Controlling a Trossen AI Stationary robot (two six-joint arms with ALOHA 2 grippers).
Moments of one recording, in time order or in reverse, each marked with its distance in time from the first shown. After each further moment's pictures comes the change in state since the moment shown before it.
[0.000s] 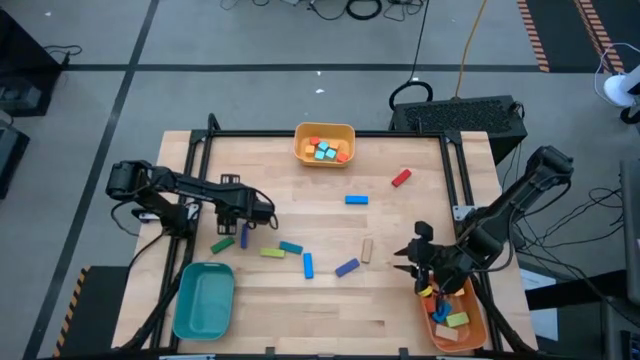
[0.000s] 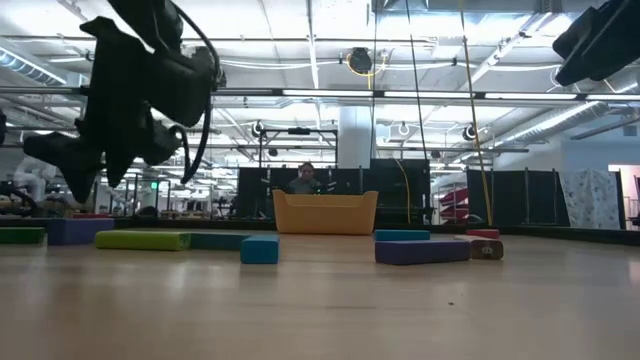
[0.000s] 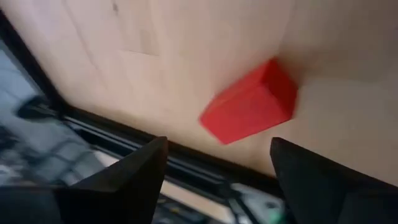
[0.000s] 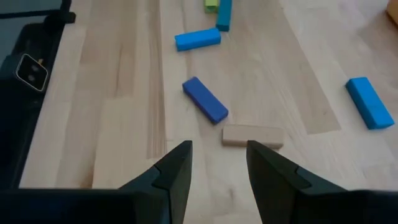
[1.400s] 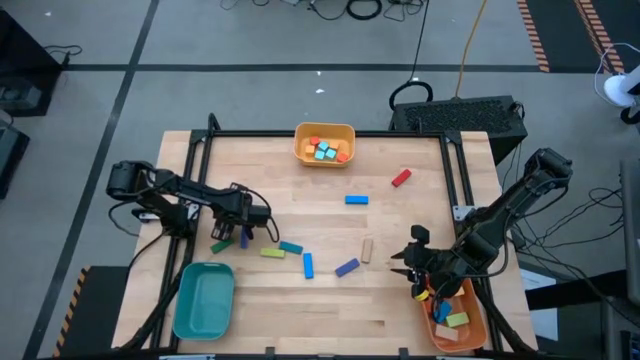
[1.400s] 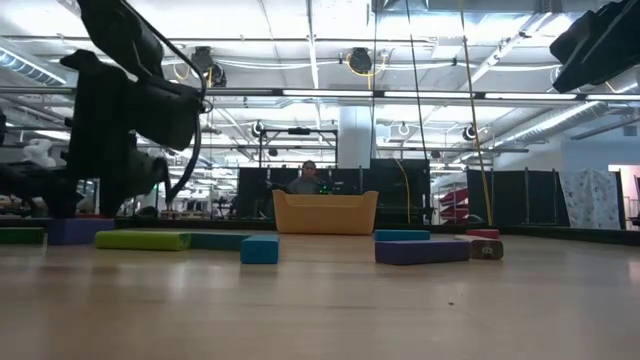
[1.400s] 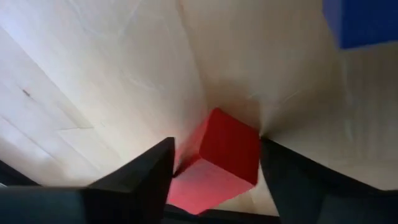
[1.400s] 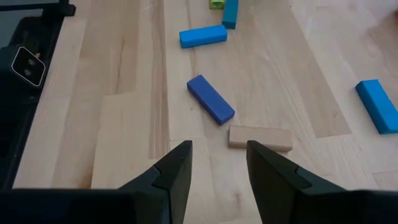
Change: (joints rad) left arm 0.005 0.012 -0.173 0.295 0.076 0.350; right arm 0.000 0.054 0.000 0.047 -0.002 -0.017
